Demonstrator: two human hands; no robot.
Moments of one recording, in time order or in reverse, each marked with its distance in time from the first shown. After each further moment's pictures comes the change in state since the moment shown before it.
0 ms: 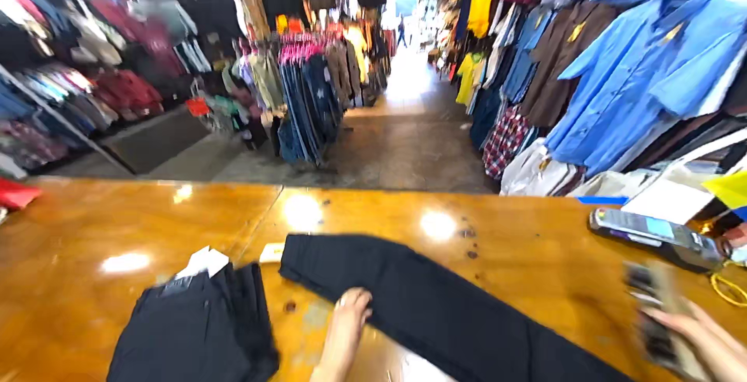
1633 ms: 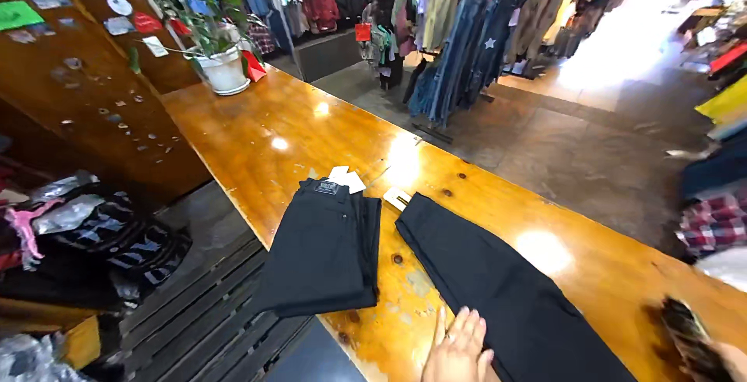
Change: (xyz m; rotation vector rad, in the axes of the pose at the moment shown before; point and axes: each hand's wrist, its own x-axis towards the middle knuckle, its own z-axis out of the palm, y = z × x) left_hand -0.050 0.044 0.053 -0.055 0.274 -0.275; right_hand 0.057 -0.052 0.247 -0.616 -0.009 0.145
